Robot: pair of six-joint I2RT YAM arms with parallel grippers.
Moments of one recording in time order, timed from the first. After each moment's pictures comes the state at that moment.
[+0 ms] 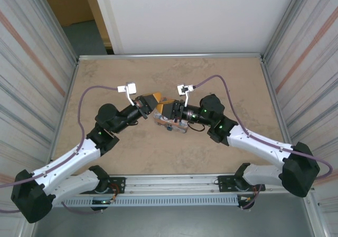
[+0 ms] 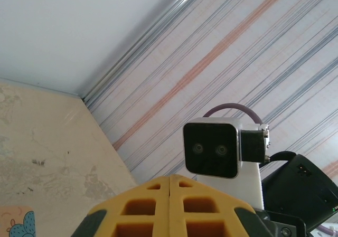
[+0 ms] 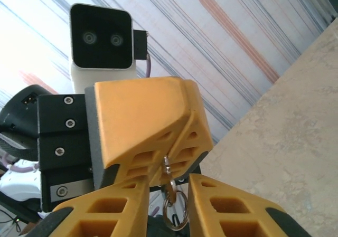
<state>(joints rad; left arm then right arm) -0.71 0.94 0.64 0.47 0.22 -0.84 0.85 1.20 0.78 0.49 -0.44 0.83</state>
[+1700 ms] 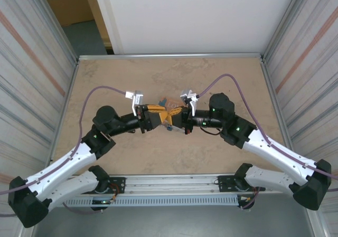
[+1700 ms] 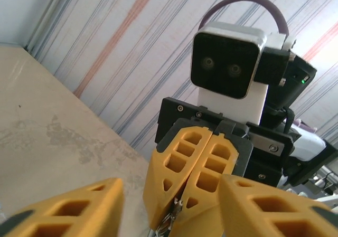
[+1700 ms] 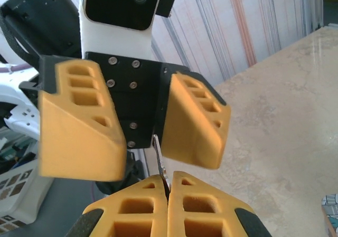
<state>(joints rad) -0.74 0.86 0.65 0.31 0.52 -0.71 0.85 1.01 0.88 -0.03 -0.51 0.35</state>
